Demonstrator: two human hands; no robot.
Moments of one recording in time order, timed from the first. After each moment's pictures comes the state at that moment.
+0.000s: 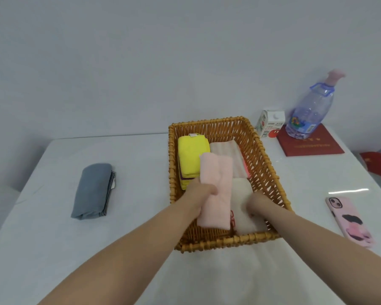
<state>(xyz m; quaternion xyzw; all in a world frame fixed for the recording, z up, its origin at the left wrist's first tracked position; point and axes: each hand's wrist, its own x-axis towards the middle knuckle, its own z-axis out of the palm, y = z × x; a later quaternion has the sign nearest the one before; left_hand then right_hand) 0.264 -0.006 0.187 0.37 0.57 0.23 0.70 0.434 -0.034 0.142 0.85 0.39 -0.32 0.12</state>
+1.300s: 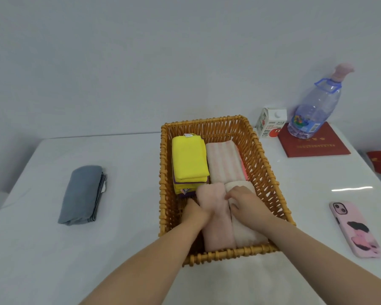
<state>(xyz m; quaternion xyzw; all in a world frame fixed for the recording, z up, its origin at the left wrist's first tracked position) 0.287 -0.002 0.095 0.50 0.71 0.04 0.50 0.447 -0.038 0.127 0.66 0.71 -0.22 -0.07</state>
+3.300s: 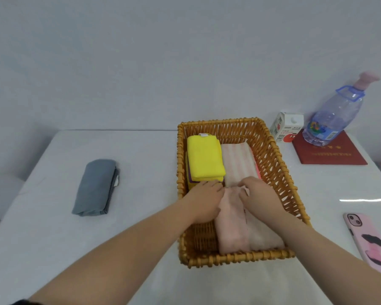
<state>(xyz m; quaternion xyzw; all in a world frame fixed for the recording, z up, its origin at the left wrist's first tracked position) 0.252 0.028 0.147 0.94 0.32 -0.07 0.12 0.425 -0.017 0.157 0.72 0.66 -0.14 -0.12</state>
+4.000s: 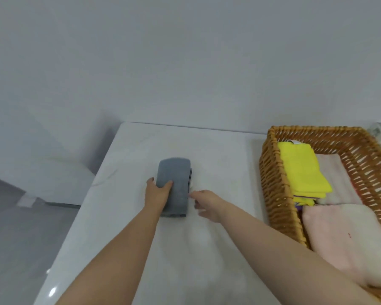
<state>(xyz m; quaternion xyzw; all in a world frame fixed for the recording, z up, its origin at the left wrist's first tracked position) -0.065 0.106 0.066 0.35 0.77 0.27 0.45 0.082 0.088 0.090 0.66 0.29 -0.68 -0.16</state>
